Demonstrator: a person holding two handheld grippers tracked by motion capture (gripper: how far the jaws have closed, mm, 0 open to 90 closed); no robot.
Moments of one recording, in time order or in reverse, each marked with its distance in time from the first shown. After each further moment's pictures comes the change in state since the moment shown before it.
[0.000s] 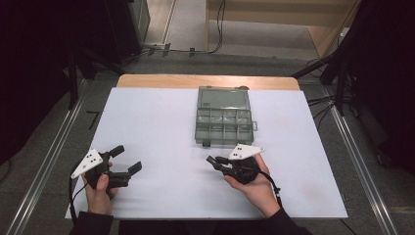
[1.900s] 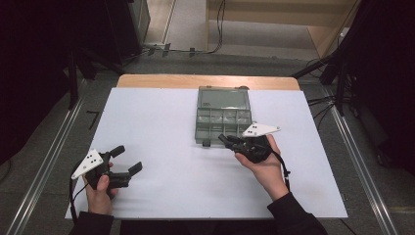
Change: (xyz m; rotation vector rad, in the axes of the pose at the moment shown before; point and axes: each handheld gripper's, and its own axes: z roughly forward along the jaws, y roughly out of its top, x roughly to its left) left arm -0.001 -0.001 0.000 -0.005 -0.004 0.001; right arm -0.048 0.027 -0.021 -0.061 -0.081 0.071
